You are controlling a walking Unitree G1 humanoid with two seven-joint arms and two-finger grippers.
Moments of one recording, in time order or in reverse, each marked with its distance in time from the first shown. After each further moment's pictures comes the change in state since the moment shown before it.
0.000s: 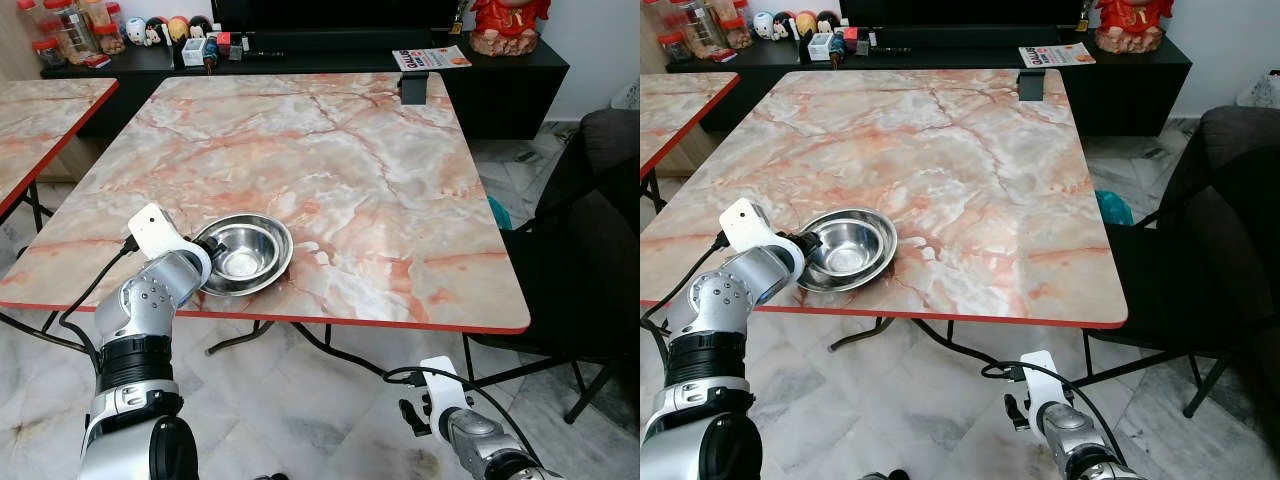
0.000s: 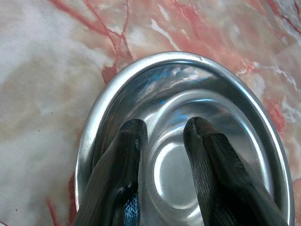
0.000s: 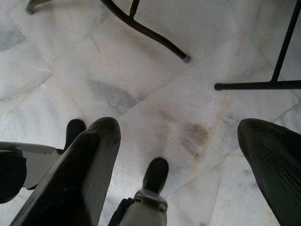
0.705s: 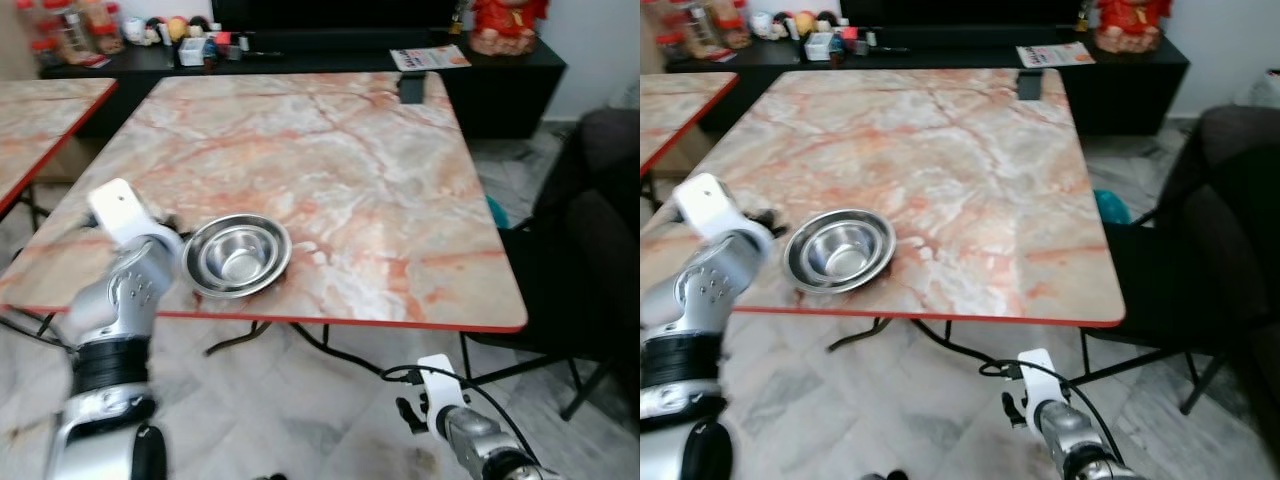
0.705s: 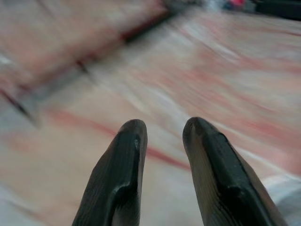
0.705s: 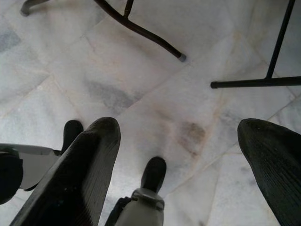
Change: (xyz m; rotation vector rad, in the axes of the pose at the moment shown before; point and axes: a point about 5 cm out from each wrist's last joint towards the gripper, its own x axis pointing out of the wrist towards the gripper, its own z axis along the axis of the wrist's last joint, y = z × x) left arm -0.030 0.038 0.072 0.479 -0.489 0.258; right arm 0.000 -0.001 0.002 -0.002 -0.003 -0.003
